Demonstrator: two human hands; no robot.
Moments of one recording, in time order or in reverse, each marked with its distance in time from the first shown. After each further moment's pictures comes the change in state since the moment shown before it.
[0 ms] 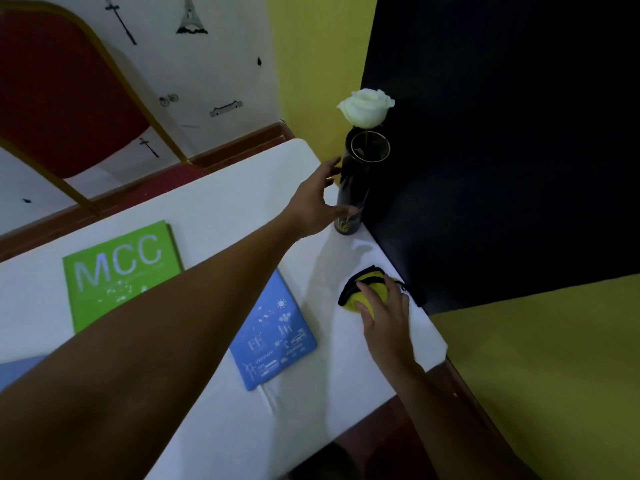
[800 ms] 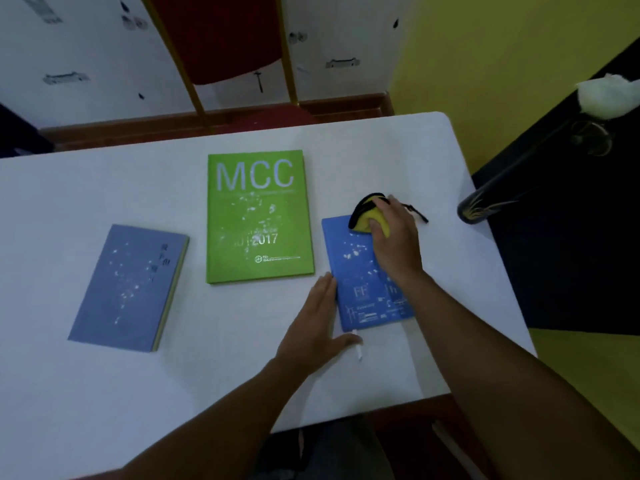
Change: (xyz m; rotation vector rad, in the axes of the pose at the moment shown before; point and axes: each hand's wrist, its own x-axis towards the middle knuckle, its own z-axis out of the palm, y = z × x) left_hand -0.312 -0.172 0.039 0.279 0.218 -0.218; right_hand 0.063 -0.180 0.071 0.263 -0.297 -0.210
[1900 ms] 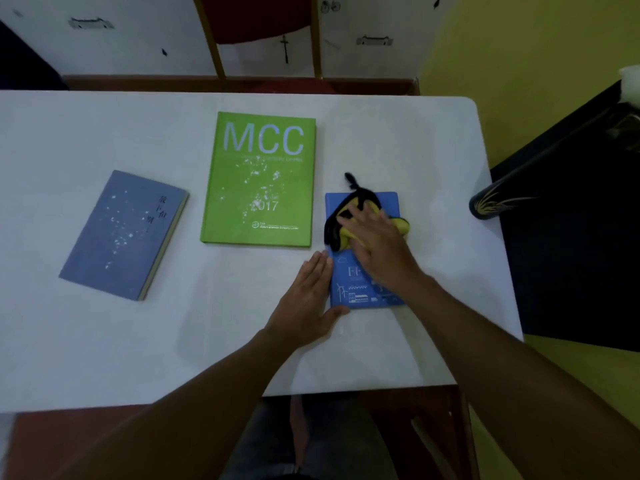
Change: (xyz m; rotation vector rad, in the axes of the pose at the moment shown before) left_hand 0.000 -0.011 0.023 0.165 0.022 0.002; right_hand -0.030 0.016 0.007 -0.288 -0.356 -0.497
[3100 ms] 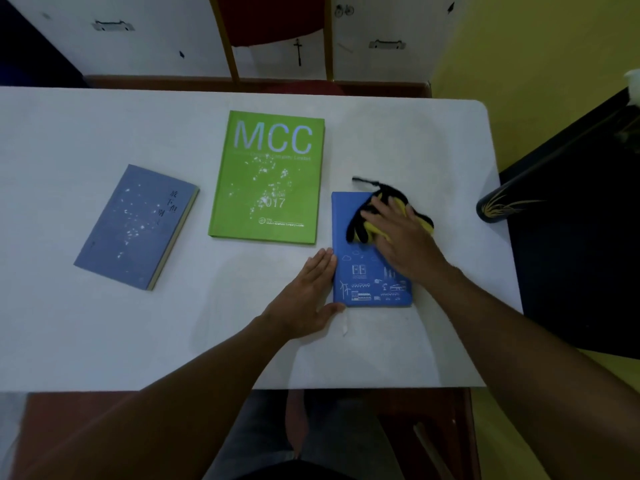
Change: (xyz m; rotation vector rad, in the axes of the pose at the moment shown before) left_hand -0.002 0.001 -0.022 -0.100 -0.090 0.008; right_hand -0.001 0.038 -0.020 -0.071 -0.085 -0.017
